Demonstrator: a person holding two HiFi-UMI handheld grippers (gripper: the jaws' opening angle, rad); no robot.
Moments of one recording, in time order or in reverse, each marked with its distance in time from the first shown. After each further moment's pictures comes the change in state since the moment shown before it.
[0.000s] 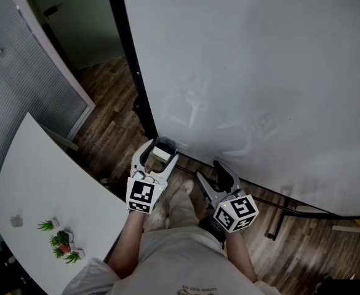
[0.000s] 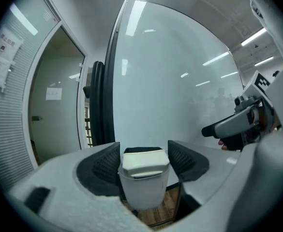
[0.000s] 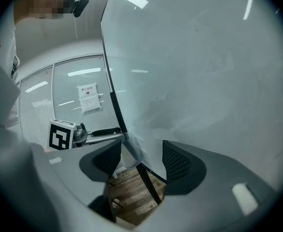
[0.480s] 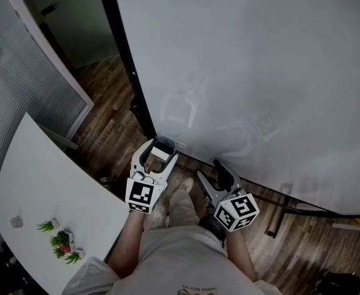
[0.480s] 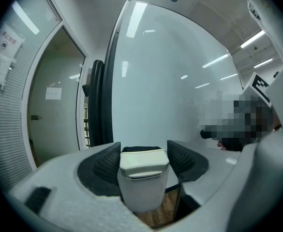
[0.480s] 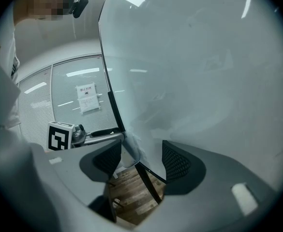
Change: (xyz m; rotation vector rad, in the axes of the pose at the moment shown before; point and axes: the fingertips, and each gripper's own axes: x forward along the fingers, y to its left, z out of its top) left arm 0.004 -0.002 -0.001 -0.012 -0.026 -0.008; right arm 0.002 -0.007 -0.002 0.013 0.004 -0.005
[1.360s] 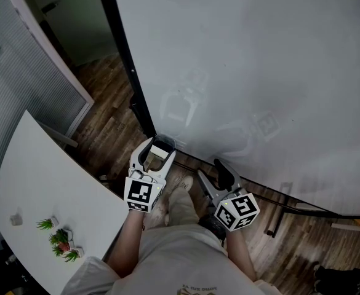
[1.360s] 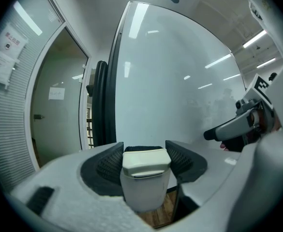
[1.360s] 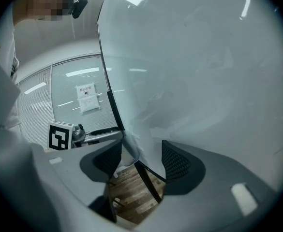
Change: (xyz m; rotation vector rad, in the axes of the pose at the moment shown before) left arm -0.001 0.004 0.000 -0.018 -0.006 0.030; right arm -0.002 -0.004 -0.002 0.006 0.007 0.001
